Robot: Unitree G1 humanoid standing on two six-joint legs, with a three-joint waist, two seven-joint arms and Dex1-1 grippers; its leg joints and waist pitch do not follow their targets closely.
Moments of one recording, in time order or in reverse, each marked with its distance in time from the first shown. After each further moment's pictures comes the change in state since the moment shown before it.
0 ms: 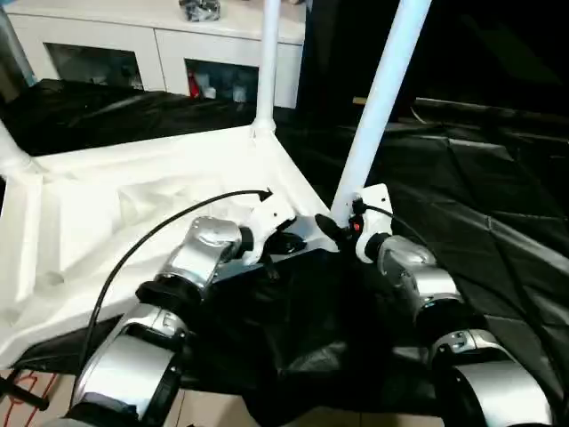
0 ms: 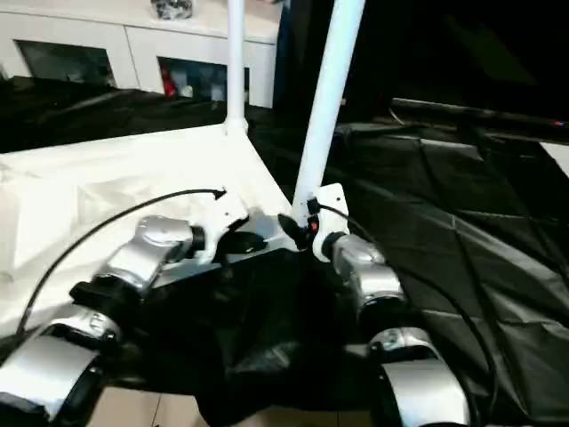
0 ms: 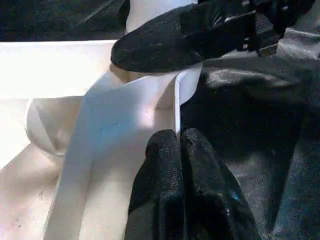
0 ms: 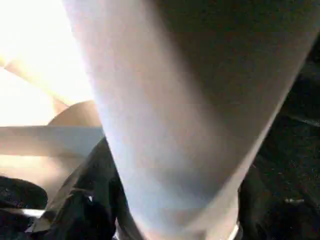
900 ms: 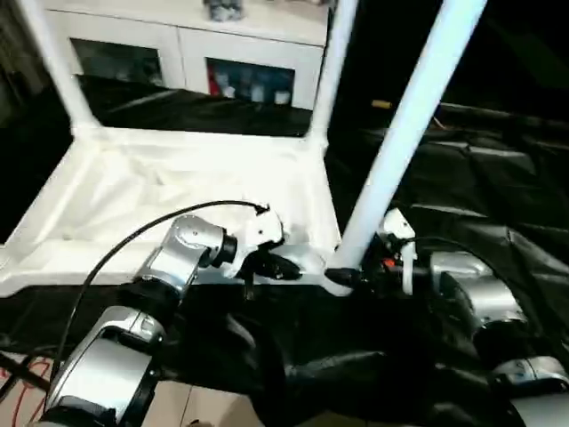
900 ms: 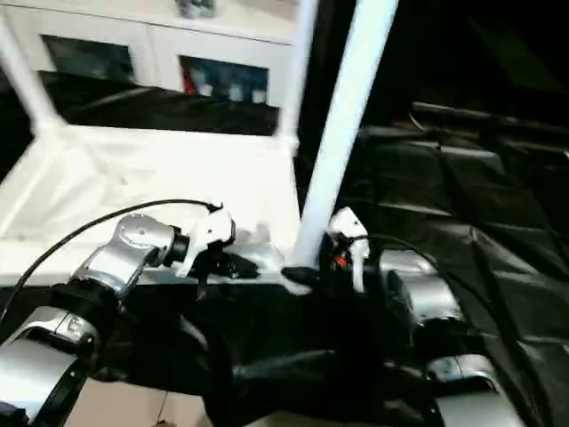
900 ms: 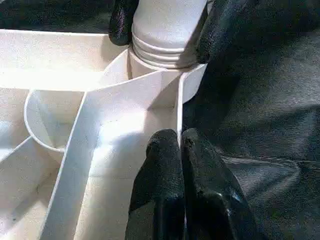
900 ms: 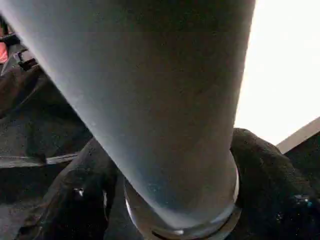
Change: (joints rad) left arm 0.027 0.118 -0.058 -0.019 -0.035 -0.139 -0.377; right arm 0.173 -0.248 0.129 -0.305 0.060 0.155 0.740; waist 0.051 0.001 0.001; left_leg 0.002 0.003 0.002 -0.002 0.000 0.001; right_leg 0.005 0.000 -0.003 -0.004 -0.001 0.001
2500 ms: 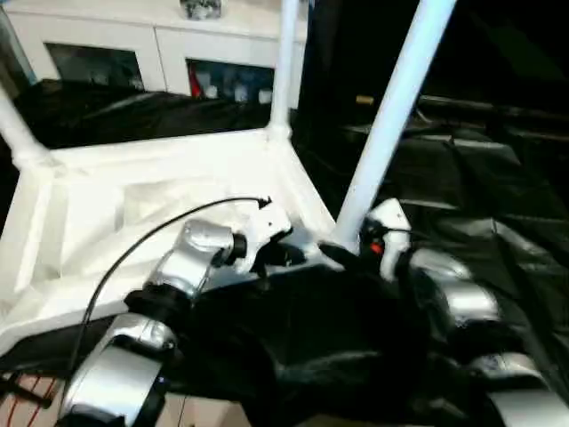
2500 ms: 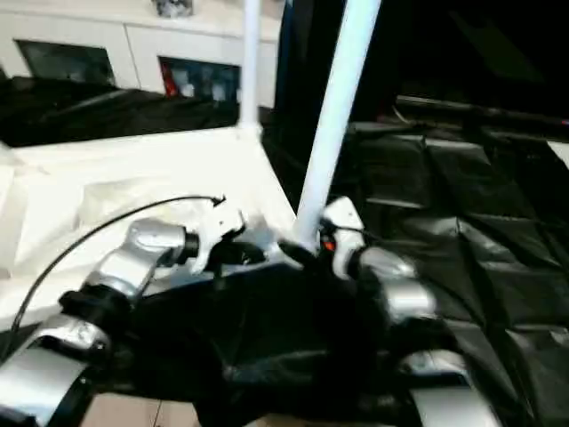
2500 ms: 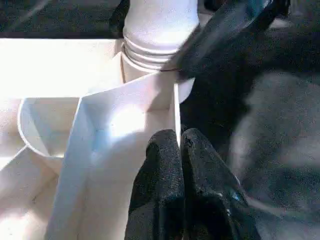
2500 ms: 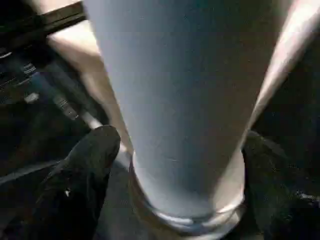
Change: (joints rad) left arm 0.030 -0.034 0.026 -0.062 0.005 0.083 0.108; right arm 0.003 0.046 -0.050 0.033 -0.010 -0.068 -0.148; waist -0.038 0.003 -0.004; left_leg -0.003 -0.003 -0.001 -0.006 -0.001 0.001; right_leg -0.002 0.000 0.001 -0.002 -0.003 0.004
